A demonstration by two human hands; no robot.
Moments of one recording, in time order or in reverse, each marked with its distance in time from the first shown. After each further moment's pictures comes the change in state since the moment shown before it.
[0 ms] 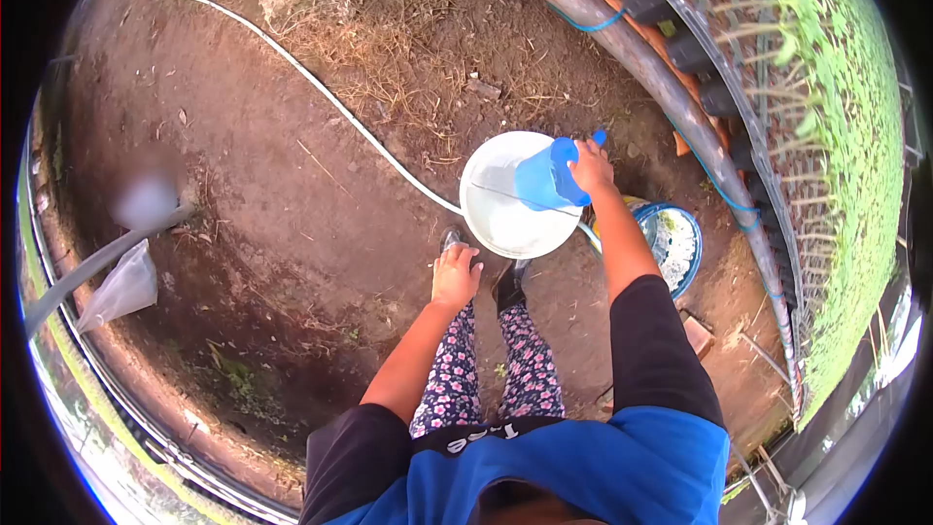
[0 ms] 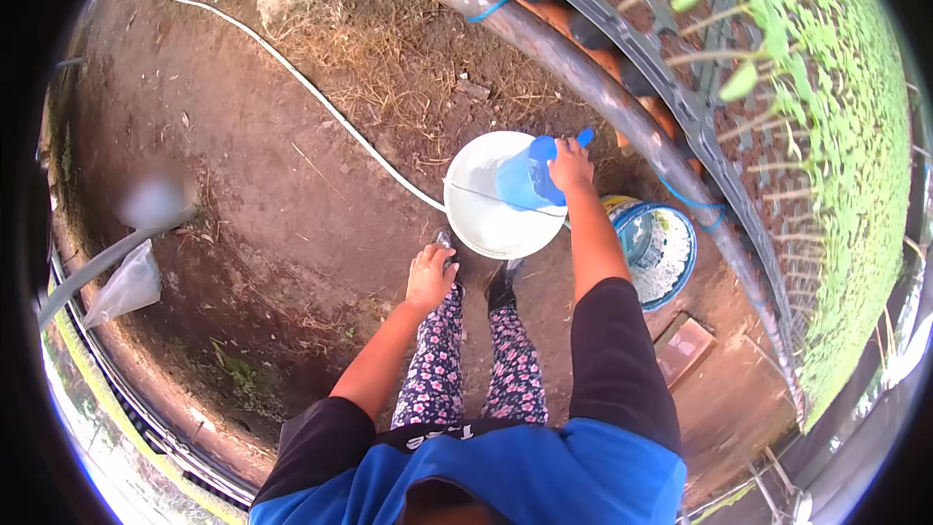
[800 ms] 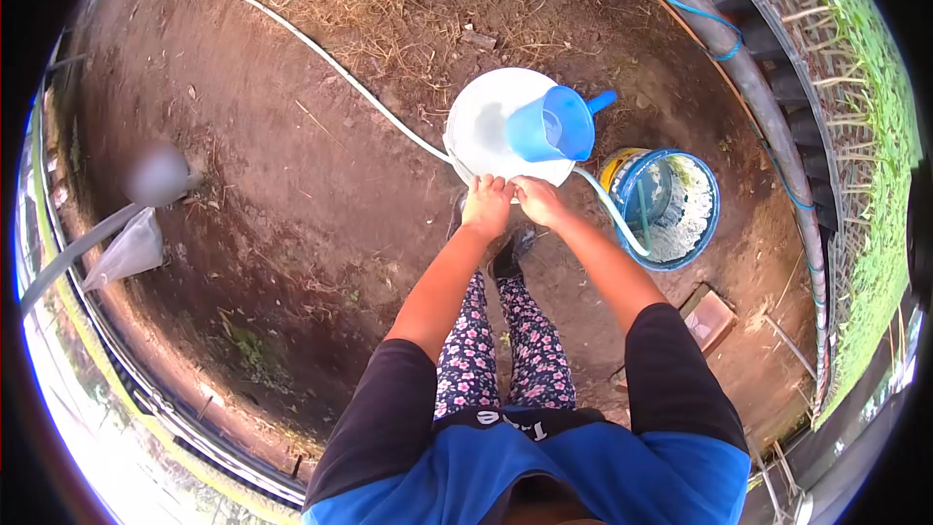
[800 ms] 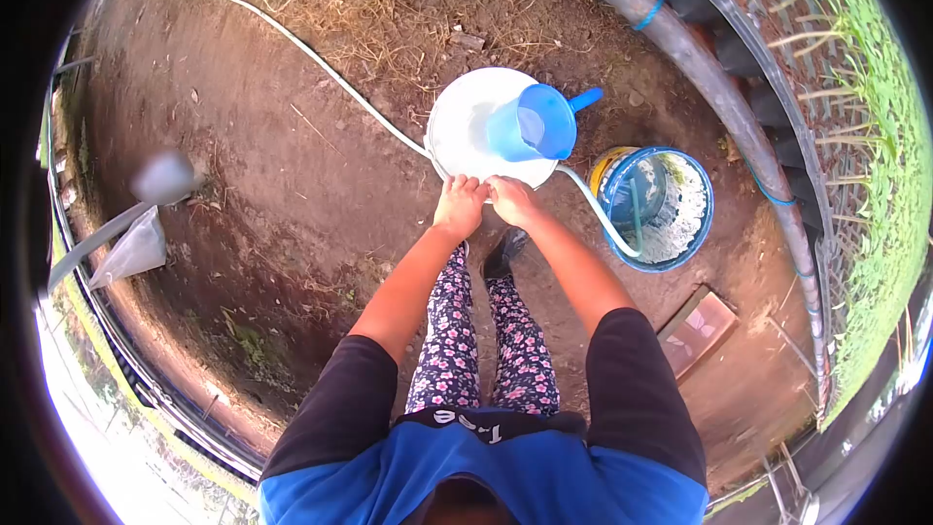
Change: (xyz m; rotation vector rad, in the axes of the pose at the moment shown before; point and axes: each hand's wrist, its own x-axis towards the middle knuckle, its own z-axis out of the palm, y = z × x) left_hand 0.027 0.056 0.082 0.519 -0.215 0.228; right_hand -0.146 0.007 0.094 0.482 -0.162 -0.494
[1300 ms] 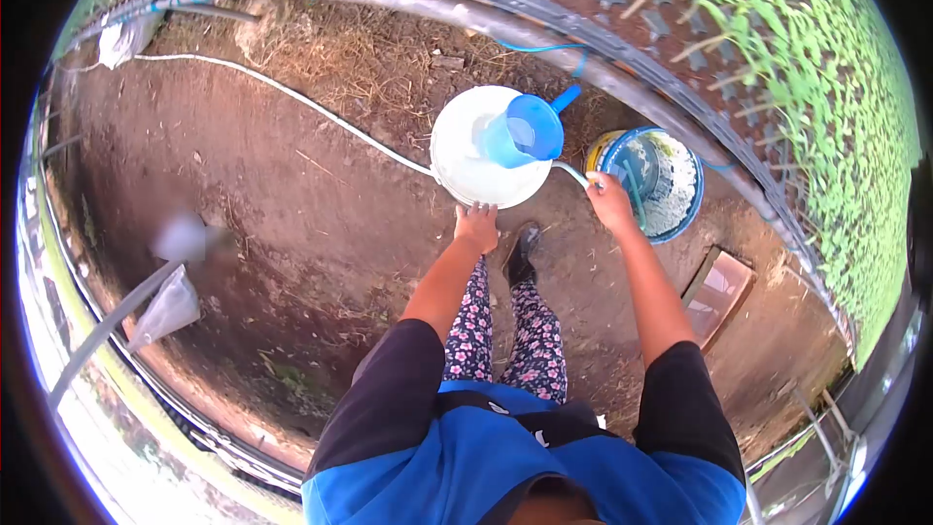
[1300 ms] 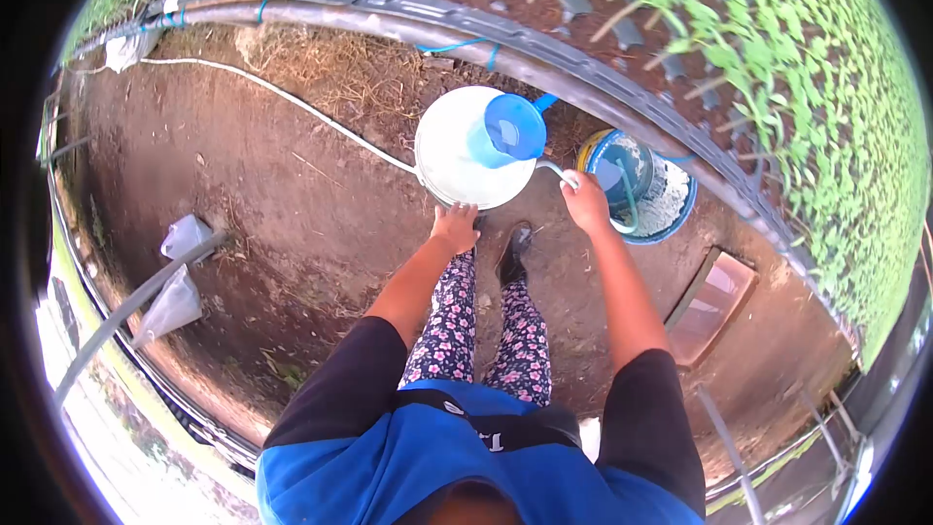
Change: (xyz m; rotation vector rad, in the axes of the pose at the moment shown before) left_hand -0.011 0.013 -0.021 0.128 -0.446 -0.022; right_hand -0.096 0.028 -0.121 0.179 0.358 0.495
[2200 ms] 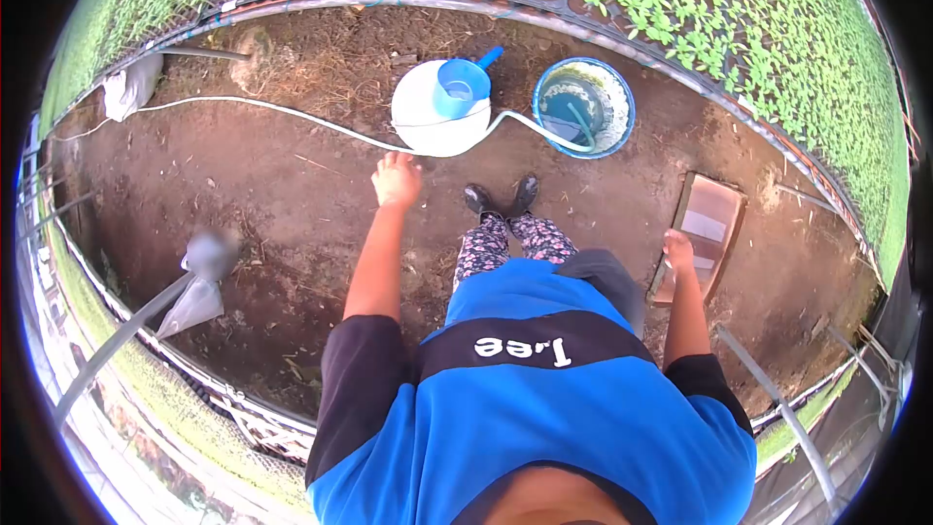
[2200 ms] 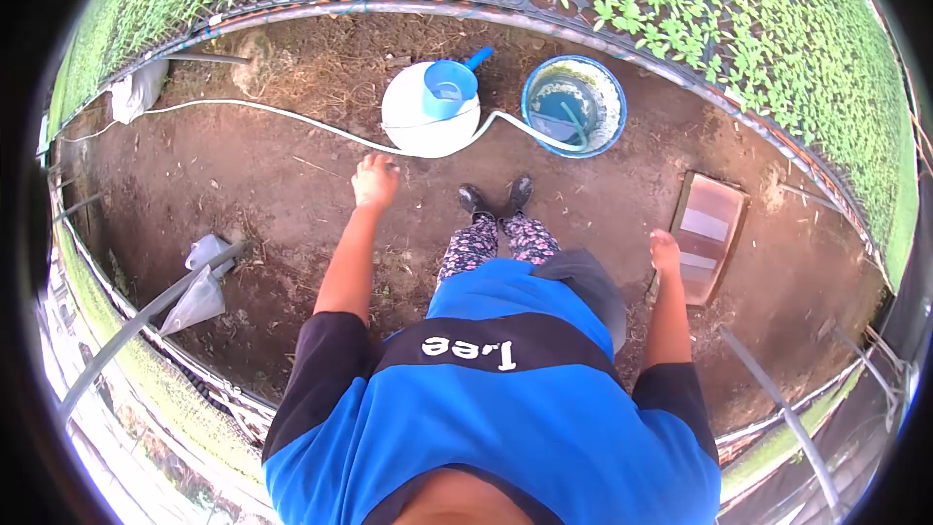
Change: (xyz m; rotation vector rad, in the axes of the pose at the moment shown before) left_hand -0.182 0.037 -0.072 -0.081 0.616 -0.231; right_hand -0.343 0.221 -0.162 0.401 0.226 0.744
